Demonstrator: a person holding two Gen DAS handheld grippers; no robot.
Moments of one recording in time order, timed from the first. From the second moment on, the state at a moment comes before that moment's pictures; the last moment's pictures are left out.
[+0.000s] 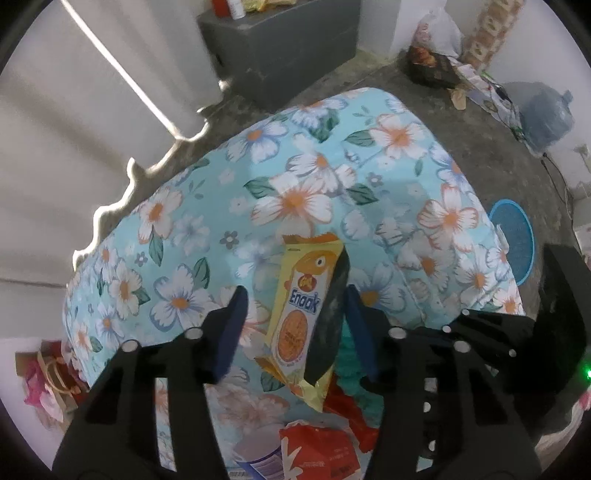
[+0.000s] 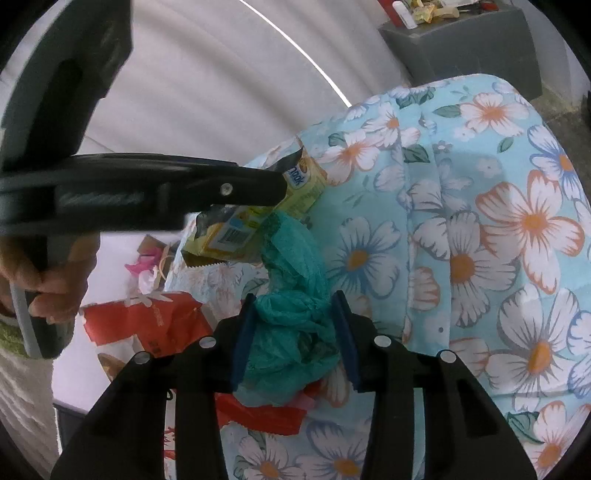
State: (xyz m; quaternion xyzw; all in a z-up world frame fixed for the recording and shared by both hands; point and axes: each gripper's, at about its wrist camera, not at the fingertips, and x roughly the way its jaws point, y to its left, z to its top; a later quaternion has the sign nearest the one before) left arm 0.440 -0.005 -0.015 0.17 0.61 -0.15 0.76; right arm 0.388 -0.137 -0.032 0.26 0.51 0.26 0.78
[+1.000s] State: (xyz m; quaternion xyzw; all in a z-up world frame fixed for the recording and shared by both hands) left arm 0.363 0.012 0.083 0.14 0.46 -0.19 0.86; right arm 0.287 -0.236 0.005 0.38 0.42 0.20 0.80
